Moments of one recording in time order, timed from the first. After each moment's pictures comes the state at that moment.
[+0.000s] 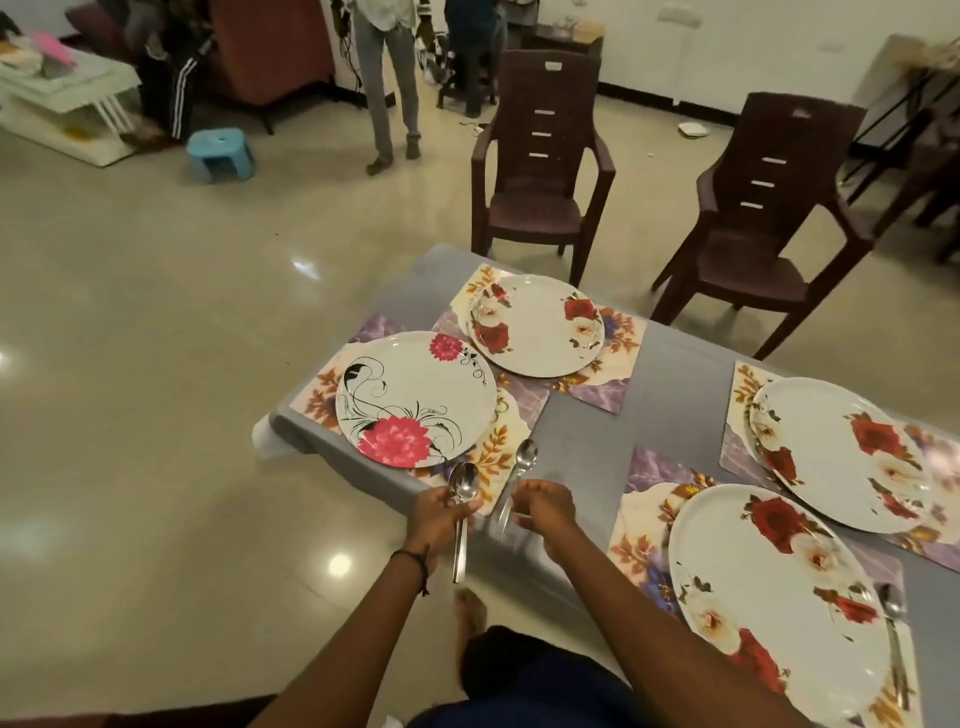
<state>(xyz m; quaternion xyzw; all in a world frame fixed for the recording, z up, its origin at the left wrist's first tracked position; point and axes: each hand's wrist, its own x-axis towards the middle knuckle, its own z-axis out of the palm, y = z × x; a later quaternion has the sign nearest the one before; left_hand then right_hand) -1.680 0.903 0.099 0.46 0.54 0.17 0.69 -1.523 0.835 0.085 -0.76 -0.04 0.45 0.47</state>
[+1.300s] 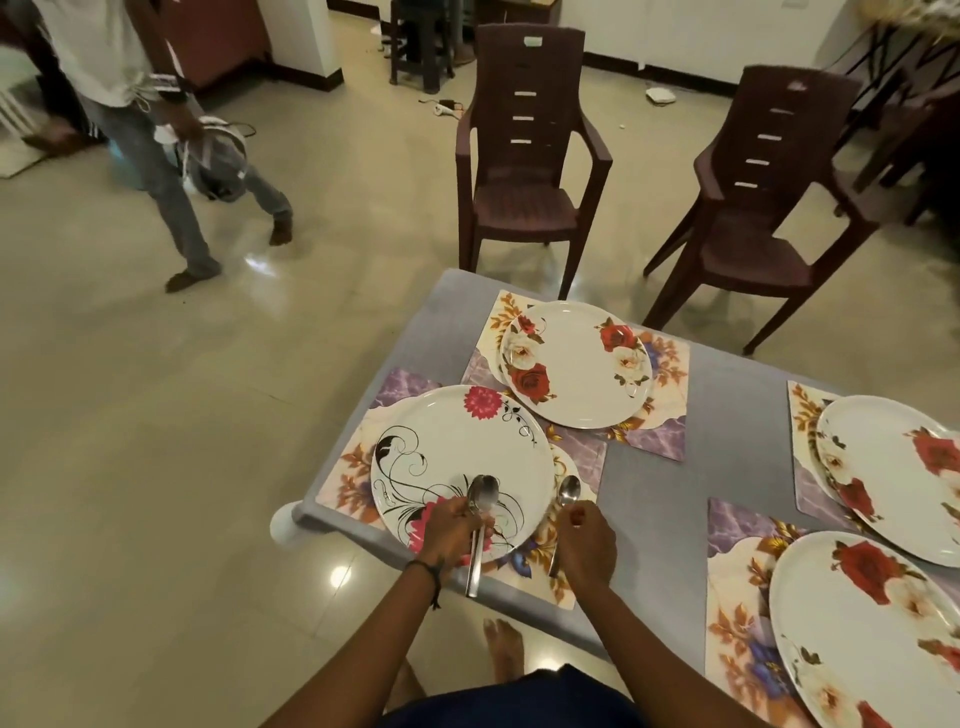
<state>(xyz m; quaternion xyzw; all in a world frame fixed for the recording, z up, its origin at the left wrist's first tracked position) -1.690 1.089 0.084 0.48 0.51 0.07 0.72 -1.552 0.962 0.063 -0.91 -0.07 0.21 0.34</state>
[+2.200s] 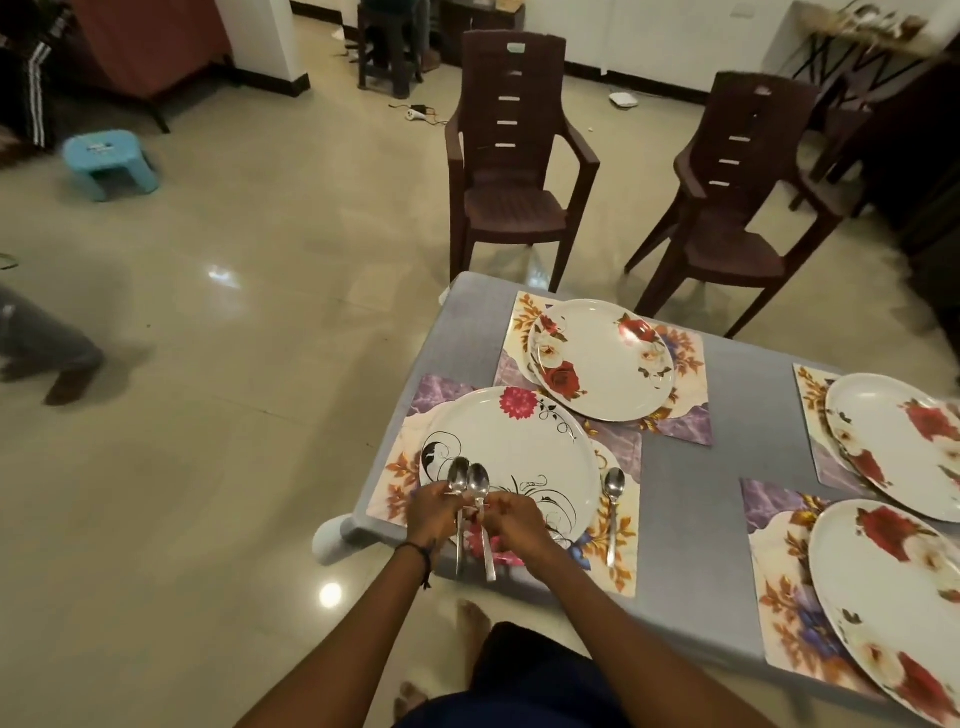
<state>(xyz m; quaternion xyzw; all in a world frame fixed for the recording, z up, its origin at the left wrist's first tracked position) -1.763 1.186 0.067 0.59 0.52 0.08 0.61 -1.667 1.076 0.097 -0.75 -0.13 0.47 0.44</state>
